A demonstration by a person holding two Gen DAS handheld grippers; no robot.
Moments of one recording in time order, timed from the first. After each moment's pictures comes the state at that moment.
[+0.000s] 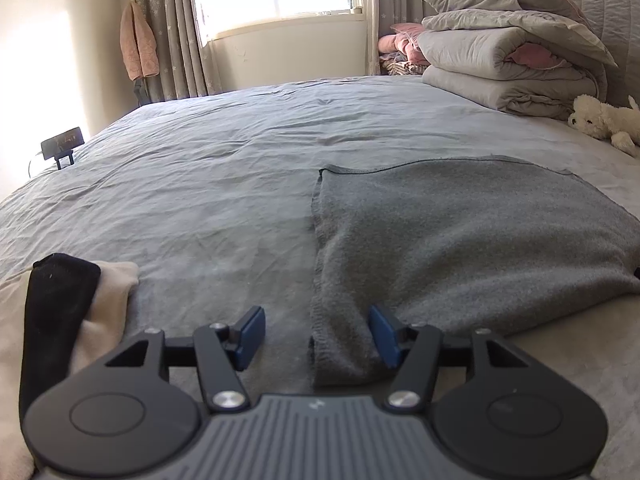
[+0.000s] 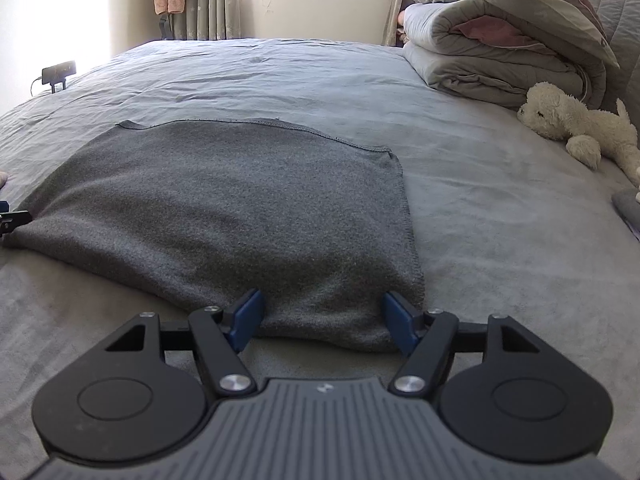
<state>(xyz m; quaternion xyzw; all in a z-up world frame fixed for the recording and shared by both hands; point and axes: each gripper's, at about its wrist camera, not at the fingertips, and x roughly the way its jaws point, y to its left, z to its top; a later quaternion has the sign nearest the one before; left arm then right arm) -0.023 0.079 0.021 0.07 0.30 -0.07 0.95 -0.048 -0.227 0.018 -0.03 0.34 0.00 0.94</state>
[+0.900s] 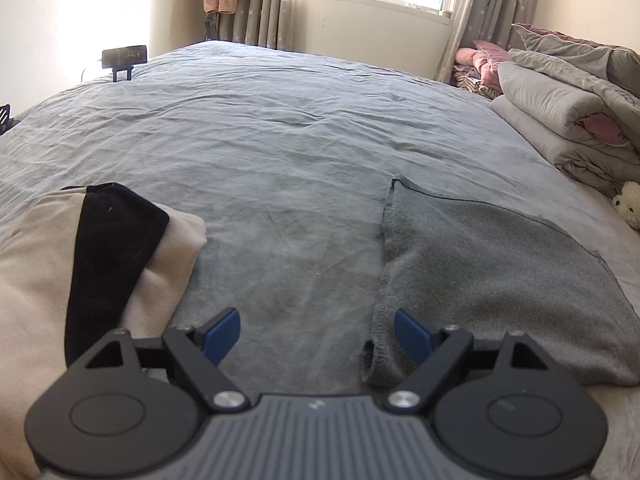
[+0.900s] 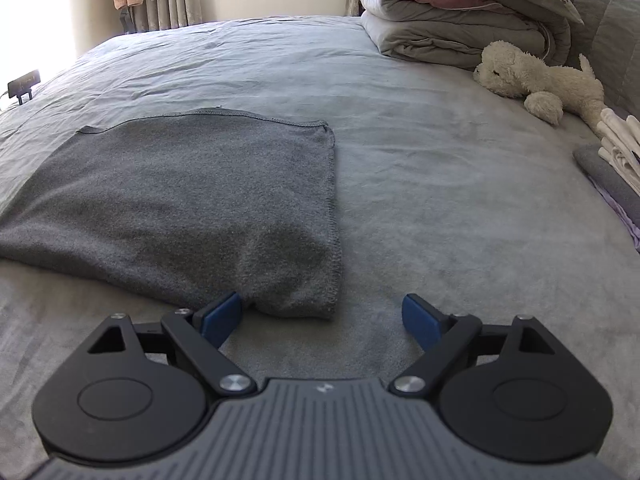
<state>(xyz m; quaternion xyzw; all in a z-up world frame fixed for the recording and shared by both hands) -0.020 0.122 0.051 -0.07 0.35 0.01 0.93 -0.060 -0.266 0.032 0.01 0.39 -0.05 0.92</state>
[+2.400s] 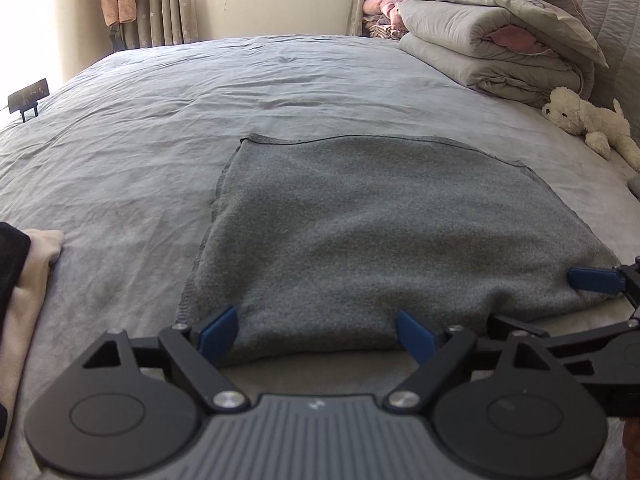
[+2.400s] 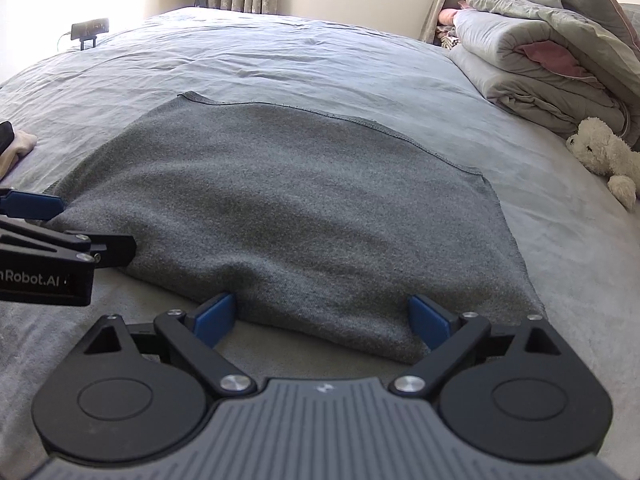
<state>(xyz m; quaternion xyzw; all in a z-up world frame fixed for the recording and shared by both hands) -0.017 0.023 0.035 0.01 0.39 -0.09 0.92 -0.031 -0.139 0.018 -0.08 0.37 0.02 0.92</state>
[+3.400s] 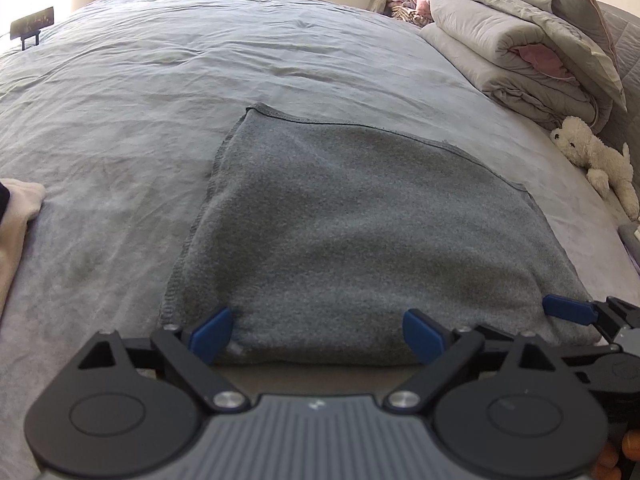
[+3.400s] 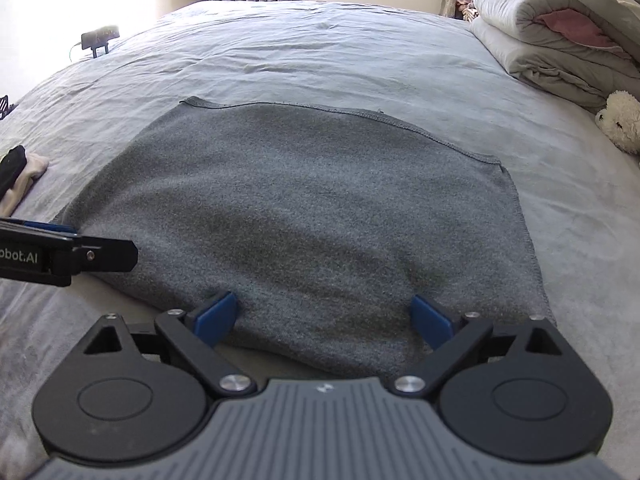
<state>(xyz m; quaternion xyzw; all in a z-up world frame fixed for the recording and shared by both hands) 0.008 0.030 0.038 -0.06 0.44 -0.10 0.89 -0.007 -0.163 0.032 -0.04 0.41 0.07 0.91</state>
